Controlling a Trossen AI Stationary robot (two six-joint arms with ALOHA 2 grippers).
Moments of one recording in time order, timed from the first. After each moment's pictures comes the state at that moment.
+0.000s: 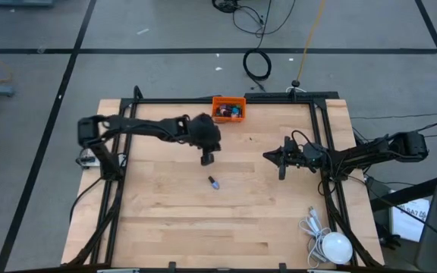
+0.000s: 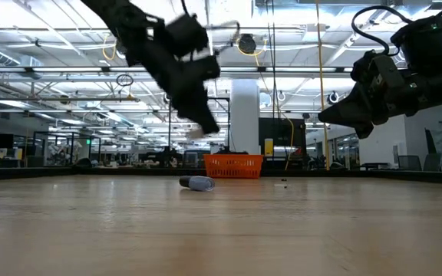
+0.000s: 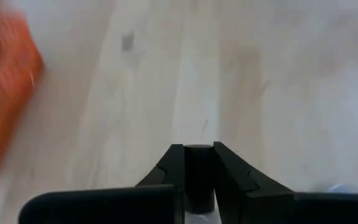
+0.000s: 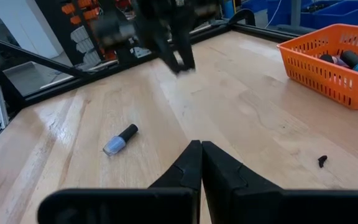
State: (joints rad) left arm 0.27 1.72 1.09 -0.19 0.17 0.12; right arm -0.11 1.05 0.02 0.86 0.08 0.31
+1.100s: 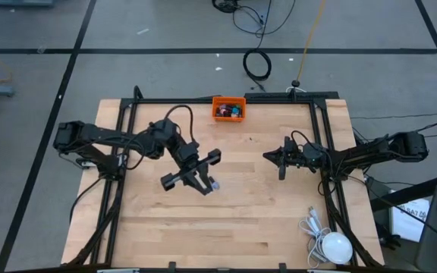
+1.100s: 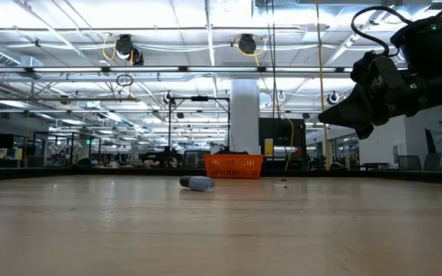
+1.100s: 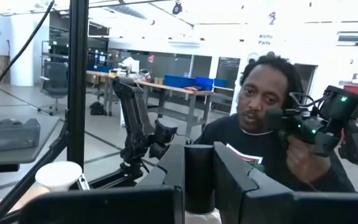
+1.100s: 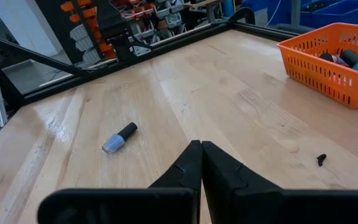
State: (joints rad) left arm -0.01 1.49 1.09 0.71 0.97 -0.33; right arm -0.11 1.05 0.02 0.85 0.08 0.31
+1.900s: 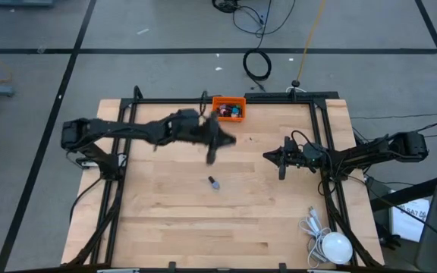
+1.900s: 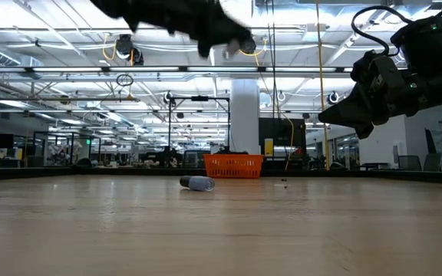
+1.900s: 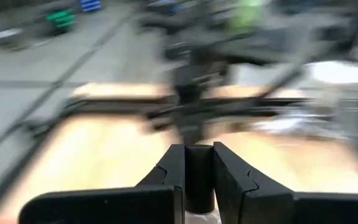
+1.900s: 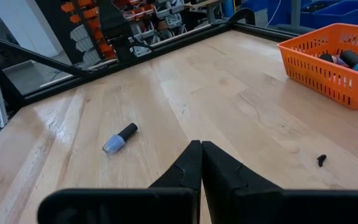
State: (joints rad) left arm 0.17 1.54 1.09 0.23 0.23 0.05; right arm -0.11 1.05 0.02 0.85 0.08 0.31
